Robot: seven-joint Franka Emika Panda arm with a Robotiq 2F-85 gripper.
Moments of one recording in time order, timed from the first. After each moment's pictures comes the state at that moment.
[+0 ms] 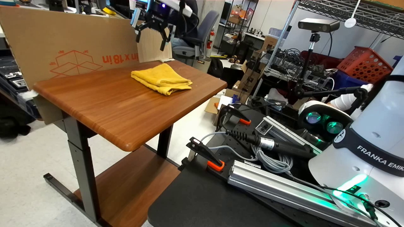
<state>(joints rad) -0.07 0.73 -0.09 -1.45 0.30 2.16 0.19</state>
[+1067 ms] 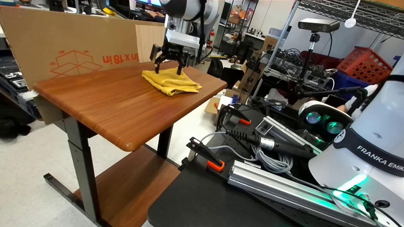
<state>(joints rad) -0.03 0.65 -0.12 -1.85 0.17 2.55 0.24</state>
